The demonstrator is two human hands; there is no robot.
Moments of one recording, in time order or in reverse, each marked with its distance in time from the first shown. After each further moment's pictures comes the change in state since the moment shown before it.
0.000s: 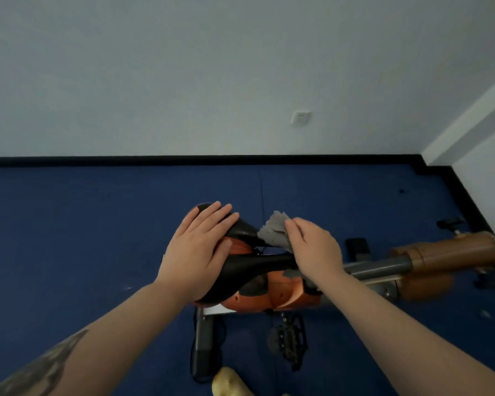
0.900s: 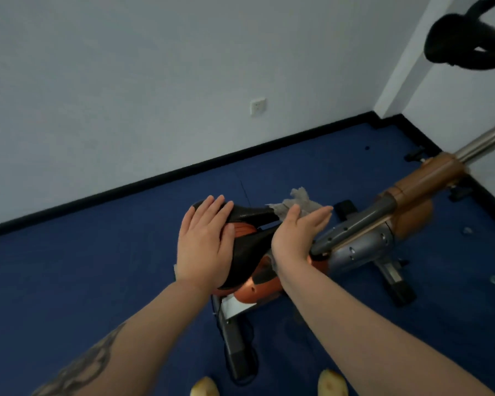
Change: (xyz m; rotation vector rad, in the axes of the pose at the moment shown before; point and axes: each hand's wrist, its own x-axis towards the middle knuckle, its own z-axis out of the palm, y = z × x) left_hand 0.003 -0.007 0.000 -0.020 0.039 0.045; right_hand -0.034 -0.079 0.043 0.860 0.576 0.771
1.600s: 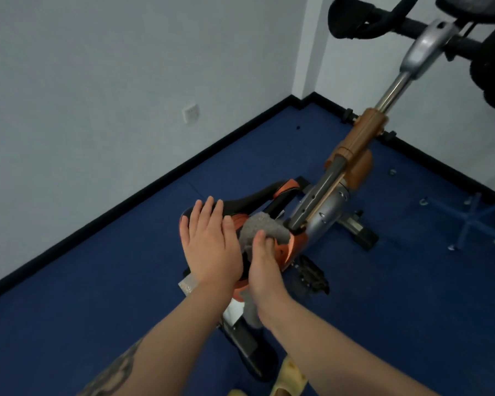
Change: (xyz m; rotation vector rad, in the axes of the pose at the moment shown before) left_hand 0.001 -0.005 0.005 -0.122 -0.009 0.037; right_hand -0.105 0.026 0.029 0.333 -0.148 0.093
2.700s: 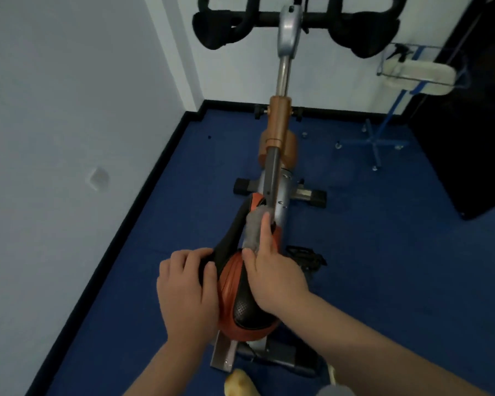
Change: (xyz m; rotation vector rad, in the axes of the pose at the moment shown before) left_hand 0.078 -0.053 -0.019 -0.207 -0.280 0.563; right_hand 0.022 -0.026 0.019 -1.018 0.368 0.015
